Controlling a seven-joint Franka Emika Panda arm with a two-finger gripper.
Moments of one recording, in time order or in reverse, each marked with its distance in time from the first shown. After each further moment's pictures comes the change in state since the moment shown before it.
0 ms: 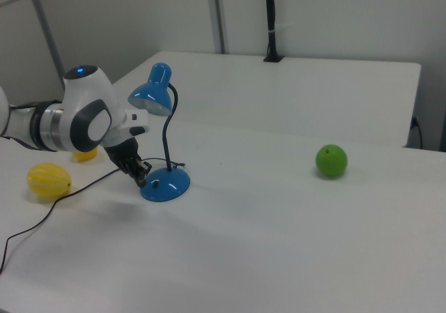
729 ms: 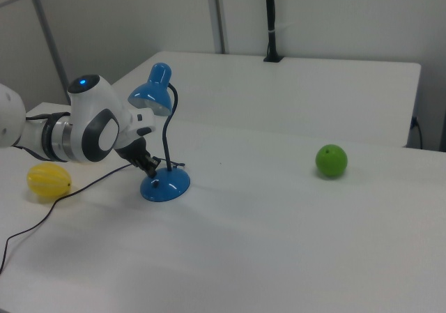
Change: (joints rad) arm -0.001 0.089 -0.002 0.024 -0.035 0.226 0.004
